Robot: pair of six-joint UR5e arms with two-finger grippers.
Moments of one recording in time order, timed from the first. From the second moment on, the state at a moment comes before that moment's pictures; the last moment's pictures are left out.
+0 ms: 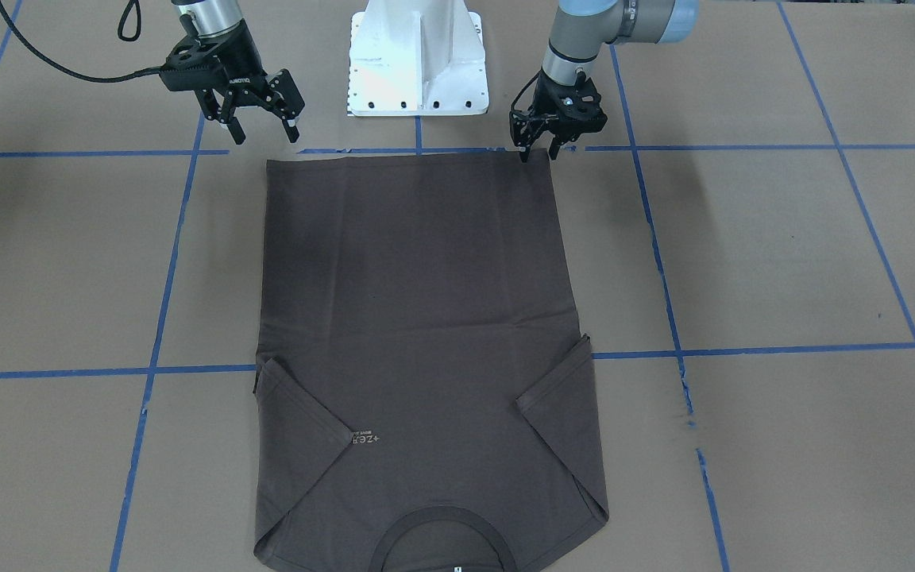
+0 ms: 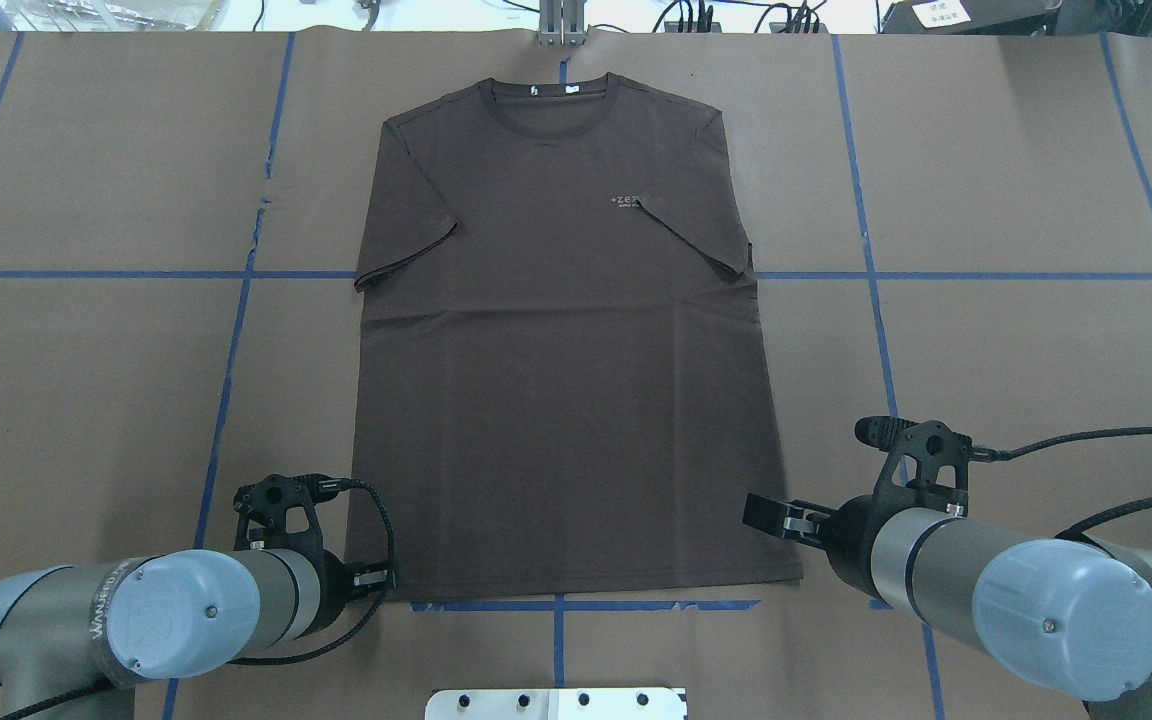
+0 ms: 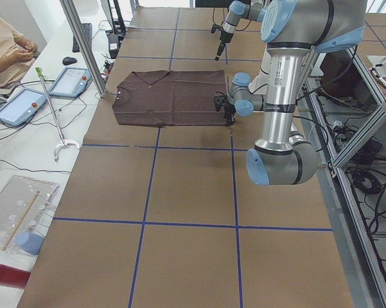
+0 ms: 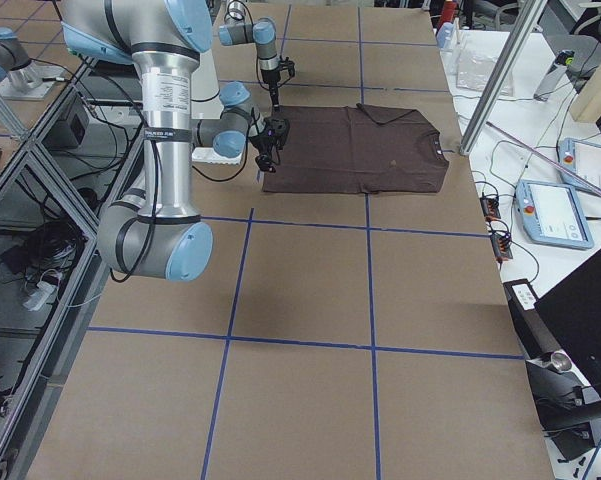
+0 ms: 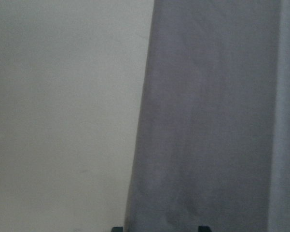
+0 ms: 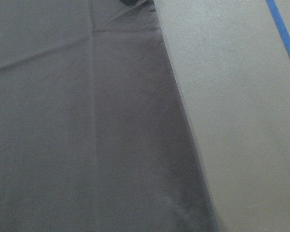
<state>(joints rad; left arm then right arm) -0.17 -1.74 -2.00 -1.86 -1.56 -1.62 0.19 -1.57 2.25 -1.27 1.40 1.64</state>
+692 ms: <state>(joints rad) -0.16 -1.74 -2.00 -1.86 -1.56 -1.62 0.19 -1.57 2.25 -1.27 1.40 1.64</state>
